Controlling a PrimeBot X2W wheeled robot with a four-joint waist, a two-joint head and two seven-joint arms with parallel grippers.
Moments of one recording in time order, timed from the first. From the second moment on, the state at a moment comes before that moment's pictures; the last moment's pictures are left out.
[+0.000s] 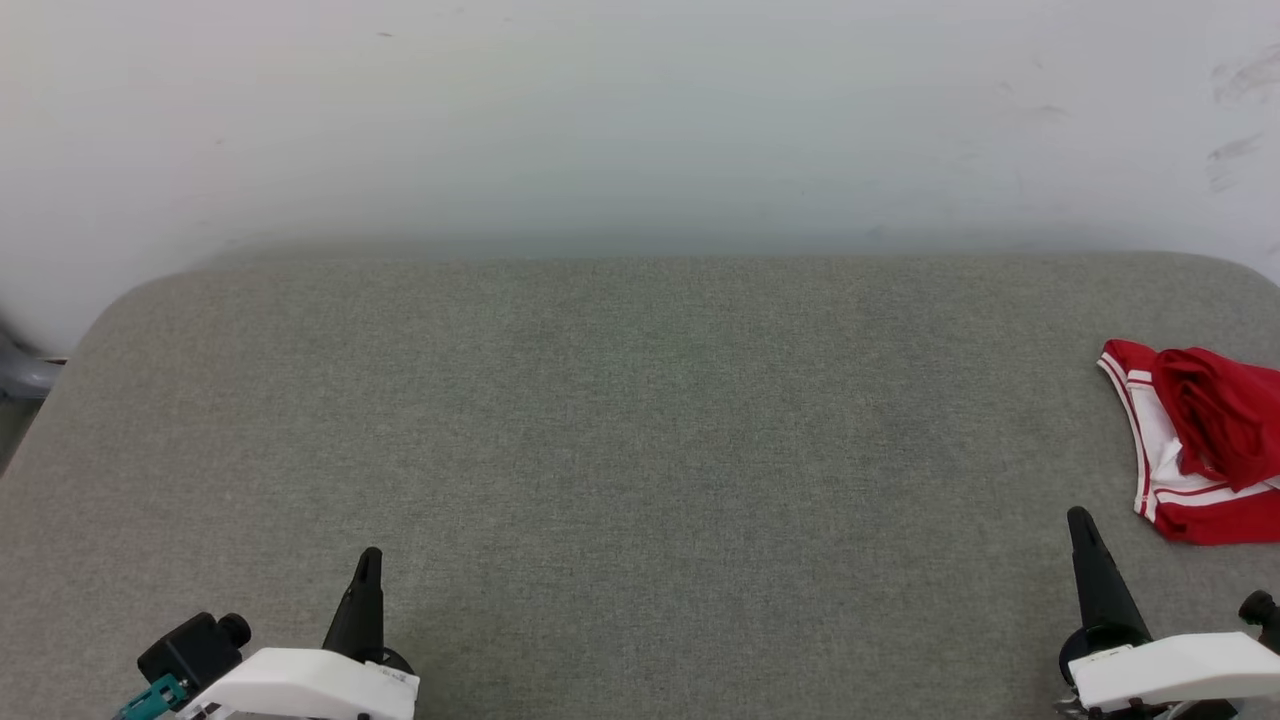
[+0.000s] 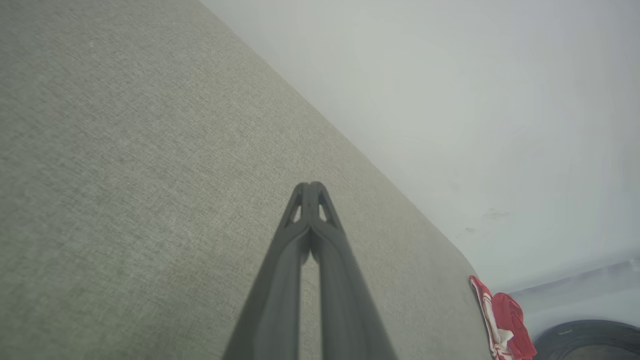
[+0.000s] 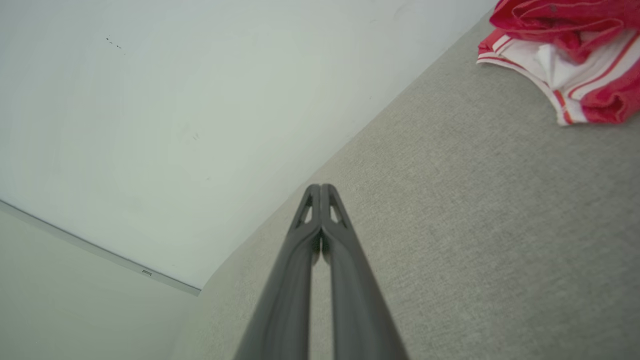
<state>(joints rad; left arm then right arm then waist) 0.03 0.11 -0.05 0.17 -0.91 0.01 -0.10 0.02 -0.07 -0.07 0.17 0.92 0.13 -0.07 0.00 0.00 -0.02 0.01</state>
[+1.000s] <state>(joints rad) -0.03 0.10 0.01 0.20 -1.27 -0.06 -0.01 -0.04 -0.07 -0.09 0.21 1.26 0.13 0.02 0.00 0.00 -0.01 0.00</state>
